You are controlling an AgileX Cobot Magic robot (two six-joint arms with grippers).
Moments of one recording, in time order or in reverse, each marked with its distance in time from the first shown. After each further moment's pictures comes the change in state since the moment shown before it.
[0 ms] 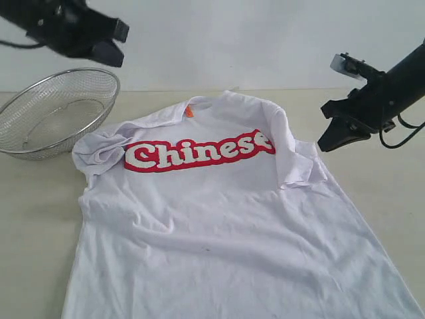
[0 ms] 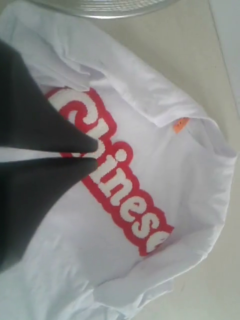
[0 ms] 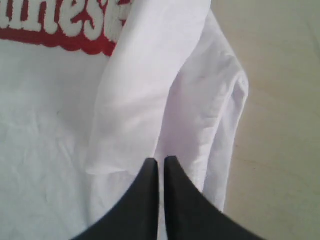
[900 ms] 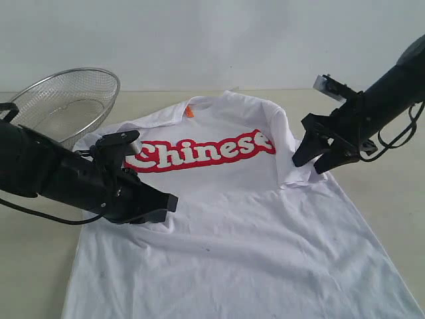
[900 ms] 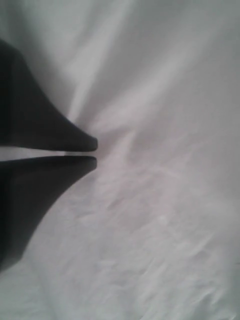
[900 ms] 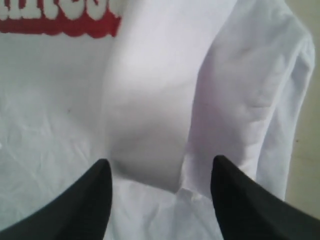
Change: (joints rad) left arm -0.208 0.139 0.656 -0.967 -0.418 0.789; right arm 0.049 0.077 -0.002 0.025 0.025 0.122
